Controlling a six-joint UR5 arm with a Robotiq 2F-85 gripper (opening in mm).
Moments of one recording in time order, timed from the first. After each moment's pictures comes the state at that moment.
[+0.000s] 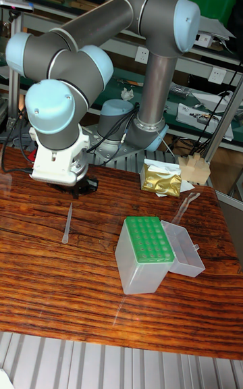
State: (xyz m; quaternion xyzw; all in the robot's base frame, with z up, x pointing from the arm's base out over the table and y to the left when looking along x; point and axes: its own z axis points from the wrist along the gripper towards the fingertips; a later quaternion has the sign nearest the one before) arm 0.451 -0.079 0.066 -0.04 -0.97 -0.10 0.23
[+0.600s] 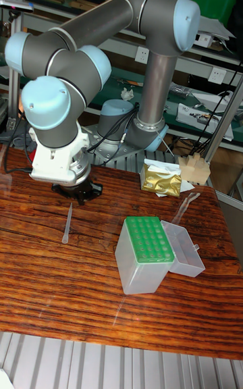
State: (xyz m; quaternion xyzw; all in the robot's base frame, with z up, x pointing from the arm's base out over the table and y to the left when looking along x) arm 0.466 -0.065 0.063 -0.05 -0.97 -0.13 0.20
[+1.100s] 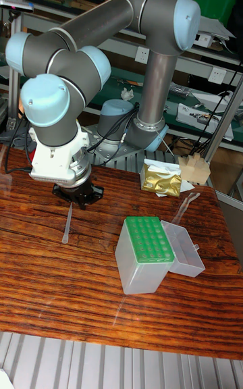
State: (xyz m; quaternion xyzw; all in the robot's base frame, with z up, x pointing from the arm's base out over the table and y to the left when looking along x) arm 0.475 -0.062 0.060 -0.05 -0.97 -0.13 0.18
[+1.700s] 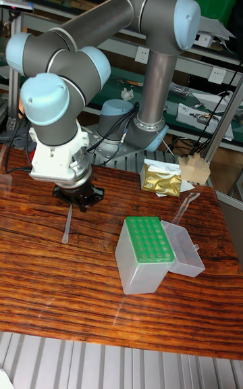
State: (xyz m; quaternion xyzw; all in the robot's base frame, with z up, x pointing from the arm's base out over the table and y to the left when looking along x) arm 0.481 -0.059 0.059 -0.05 -0.97 -0.14 0.17
